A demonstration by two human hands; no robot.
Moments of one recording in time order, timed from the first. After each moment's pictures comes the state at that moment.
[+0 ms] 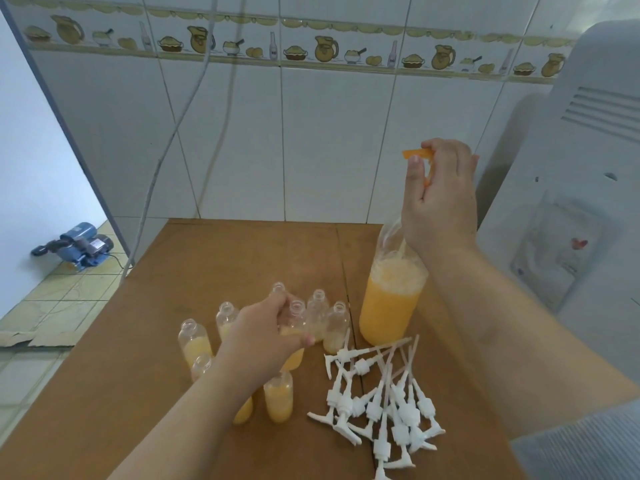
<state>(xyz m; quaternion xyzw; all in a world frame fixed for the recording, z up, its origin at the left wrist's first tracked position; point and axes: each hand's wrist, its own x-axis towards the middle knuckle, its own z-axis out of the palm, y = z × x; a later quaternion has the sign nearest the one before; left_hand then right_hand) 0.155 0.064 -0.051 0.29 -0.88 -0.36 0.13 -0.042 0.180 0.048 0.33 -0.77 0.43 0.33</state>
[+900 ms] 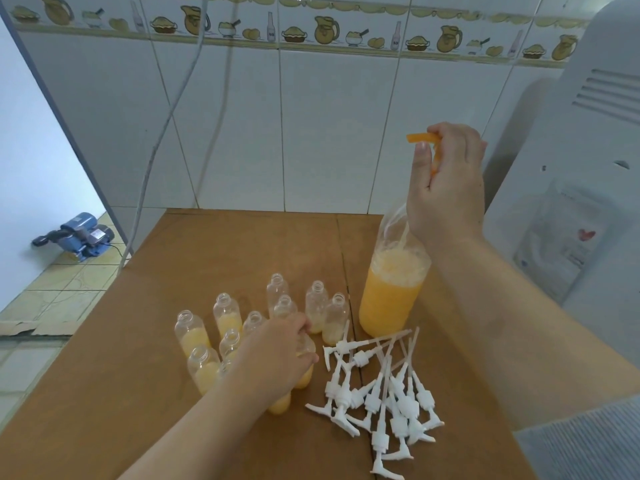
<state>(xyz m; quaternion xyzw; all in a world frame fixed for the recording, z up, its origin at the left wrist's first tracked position) 0.150 0.081 -0.076 0.23 -0.94 -0.25 0.06 -0.049 0.181 0.046 0.33 -0.77 0.44 0.33</state>
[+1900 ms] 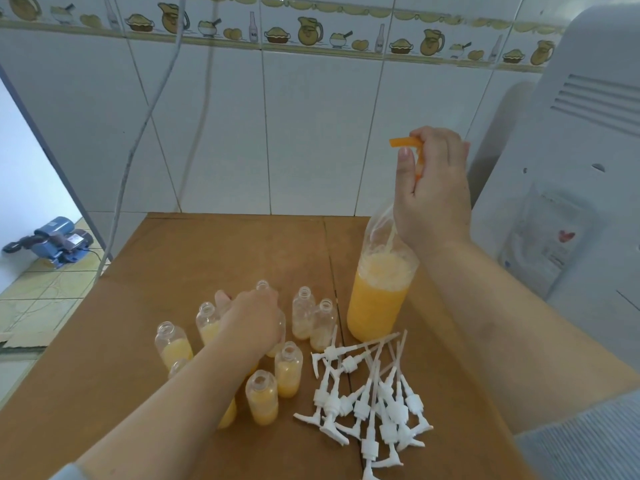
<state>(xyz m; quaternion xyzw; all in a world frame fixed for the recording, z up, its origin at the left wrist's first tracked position) 0.096 0.041 -0.067 0.35 -0.93 -0.02 -0.10 -0.054 0.183 0.047 0.35 -0.78 0.40 0.34</state>
